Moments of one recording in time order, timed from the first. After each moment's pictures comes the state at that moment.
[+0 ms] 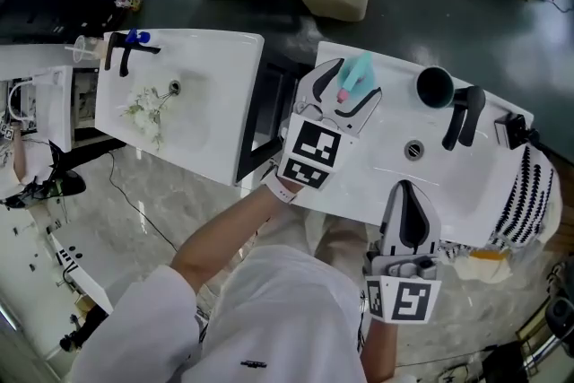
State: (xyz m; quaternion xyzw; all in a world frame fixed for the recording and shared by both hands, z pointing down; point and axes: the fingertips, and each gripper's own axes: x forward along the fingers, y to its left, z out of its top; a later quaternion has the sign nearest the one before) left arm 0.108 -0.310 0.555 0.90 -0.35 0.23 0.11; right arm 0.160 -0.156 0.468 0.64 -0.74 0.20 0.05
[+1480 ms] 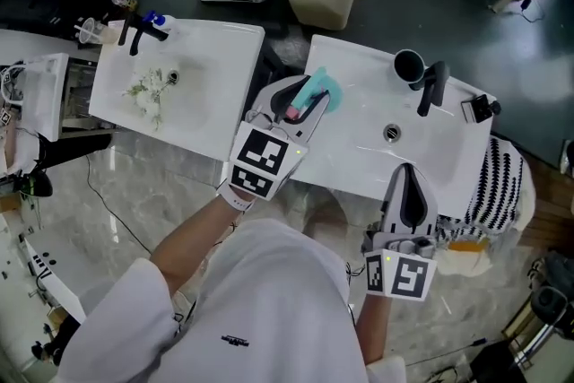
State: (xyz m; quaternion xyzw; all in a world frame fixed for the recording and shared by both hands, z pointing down) left arm 0.033 -0.224 0.456 0.91 -0.34 0.21 0.11; right arm 0.162 -0.095 0.400 0.68 -0.71 0.14 0.05
